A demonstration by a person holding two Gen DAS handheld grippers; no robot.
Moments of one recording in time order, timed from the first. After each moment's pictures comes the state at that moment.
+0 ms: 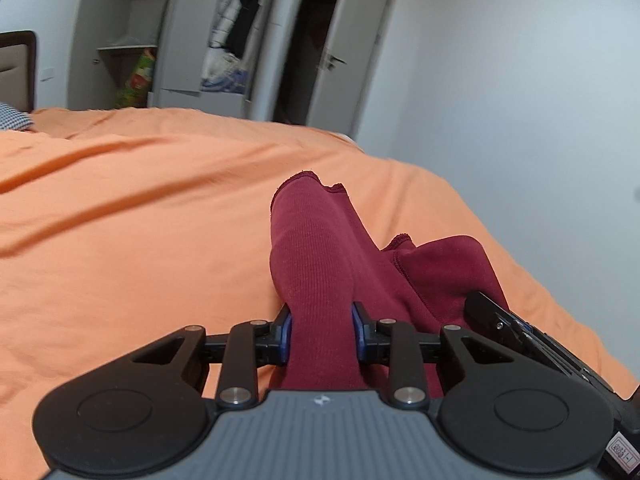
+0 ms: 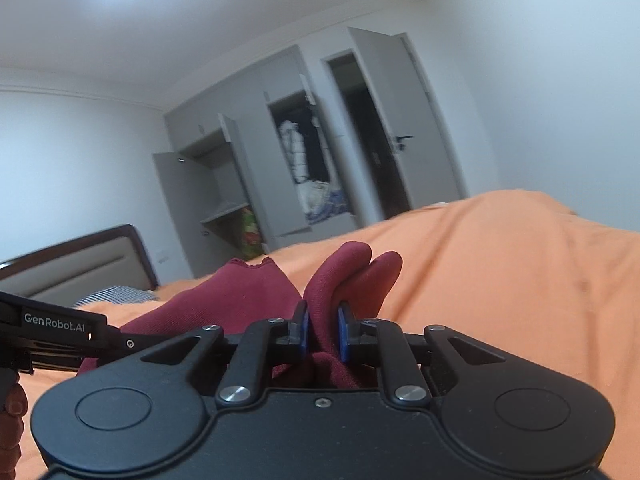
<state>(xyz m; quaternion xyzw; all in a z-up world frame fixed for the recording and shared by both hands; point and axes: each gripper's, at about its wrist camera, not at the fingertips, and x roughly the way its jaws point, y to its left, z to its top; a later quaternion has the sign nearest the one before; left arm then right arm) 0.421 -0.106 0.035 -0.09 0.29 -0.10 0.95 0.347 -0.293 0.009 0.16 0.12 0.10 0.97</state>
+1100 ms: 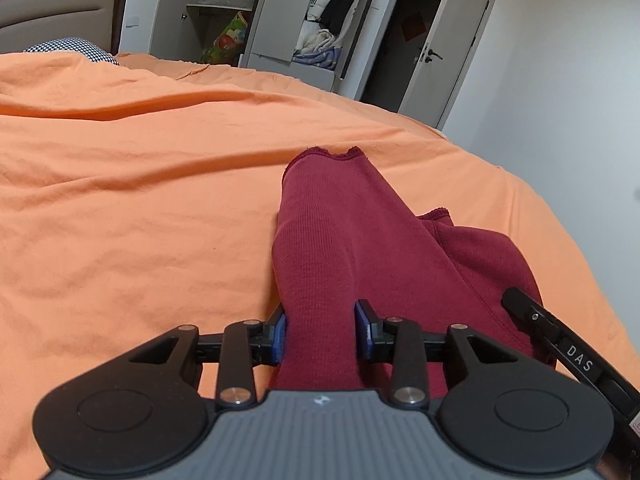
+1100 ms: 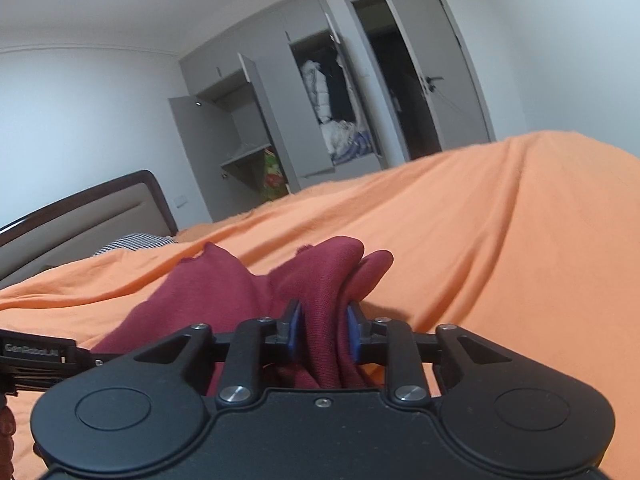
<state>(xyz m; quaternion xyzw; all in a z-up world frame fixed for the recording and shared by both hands) 0.426 0.020 -0.010 -0.15 0.34 0.00 0.93 0.399 -0.192 -0.011 0.15 0.21 0.13 0.96</state>
